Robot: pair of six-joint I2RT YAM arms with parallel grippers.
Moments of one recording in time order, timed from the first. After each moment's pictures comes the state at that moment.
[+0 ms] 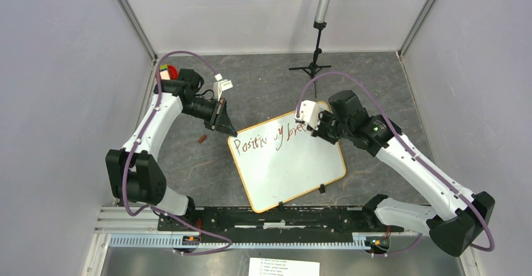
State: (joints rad) left arm -0.14 1.50 1.32 -1.21 0.97 0.38; right arm 0.64 1.11 1.10 -0.77 -0.15 -0.61
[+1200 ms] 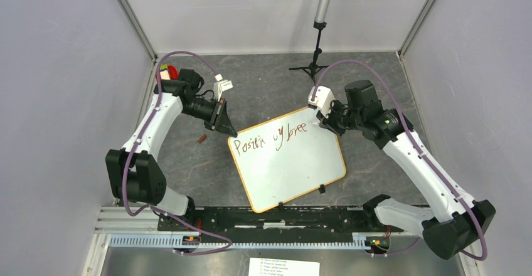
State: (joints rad) left arm -0.14 1.50 1.32 -1.22 0.97 0.38; right arm 0.47 1.11 1.15 -0.77 -0.32 -0.58
